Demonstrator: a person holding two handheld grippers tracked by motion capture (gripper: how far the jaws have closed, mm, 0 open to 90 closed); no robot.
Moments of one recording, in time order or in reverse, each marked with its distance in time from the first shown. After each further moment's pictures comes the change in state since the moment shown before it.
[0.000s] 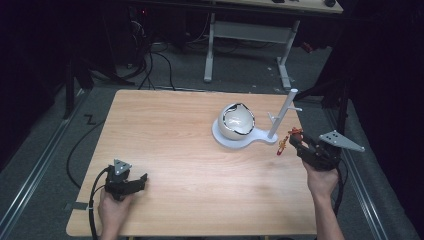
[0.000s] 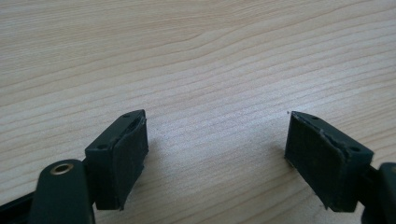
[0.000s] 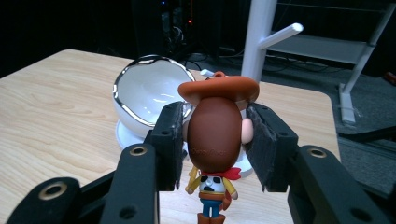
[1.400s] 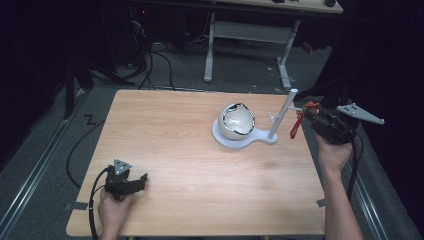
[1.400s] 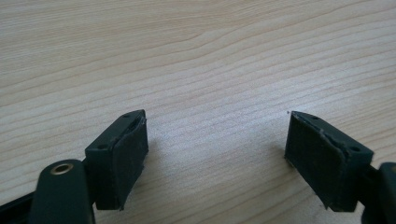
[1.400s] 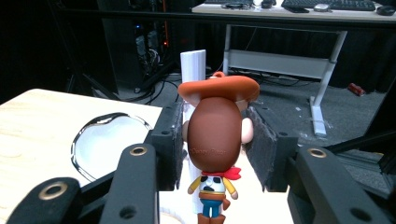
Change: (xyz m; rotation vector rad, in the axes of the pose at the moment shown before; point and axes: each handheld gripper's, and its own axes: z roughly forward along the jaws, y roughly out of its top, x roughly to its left) left arm 0.000 0.000 0.000 0.000 0.001 0.001; right arm -0.036 0.060 0.008 -0.063 -0.086 0.041
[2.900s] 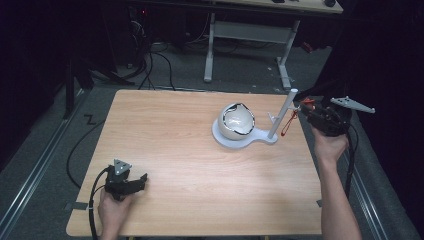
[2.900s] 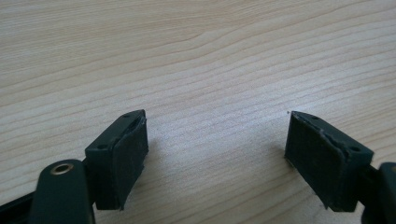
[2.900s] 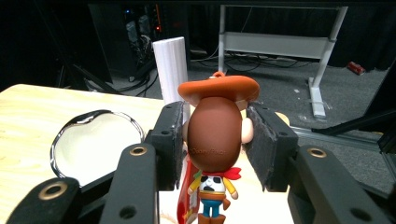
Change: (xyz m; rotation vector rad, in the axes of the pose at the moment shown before) left arm 0.000 0.000 0.000 0.000 0.000 0.000; right arm -0.010 0.003 0.028 0.070 -0.020 0.042
